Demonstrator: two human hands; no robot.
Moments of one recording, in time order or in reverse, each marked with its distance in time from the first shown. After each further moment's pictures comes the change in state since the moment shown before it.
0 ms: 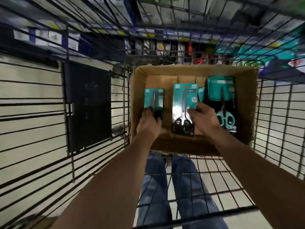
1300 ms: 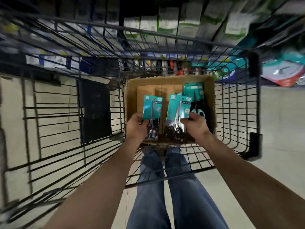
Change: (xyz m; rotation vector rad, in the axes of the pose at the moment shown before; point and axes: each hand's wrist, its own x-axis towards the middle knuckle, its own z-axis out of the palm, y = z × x) left_hand -0.097 0.019 -0.053 -0.474 0.150 0.024; right_hand -0.104 -0.020 -0.059 0.158 0.005 0.061
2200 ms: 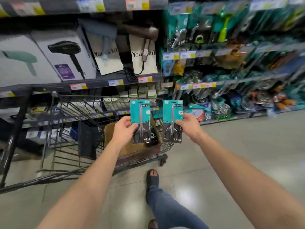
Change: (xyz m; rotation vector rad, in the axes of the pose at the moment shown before) left_hand -0.325 0.096 -0.079 -0.185 -0.160 0.650; right_hand -0.311 0.035 -0.185 0.139 0.330 -0.529
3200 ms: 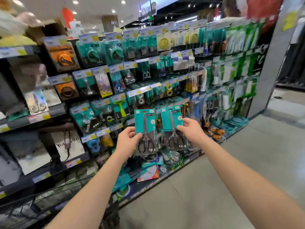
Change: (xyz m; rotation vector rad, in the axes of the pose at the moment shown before) left_hand -0.117 0.340 0.353 0.006 -0.211 0.463; right_hand -0.097 -0.052 -0.485 0.012 0.418 -0.288
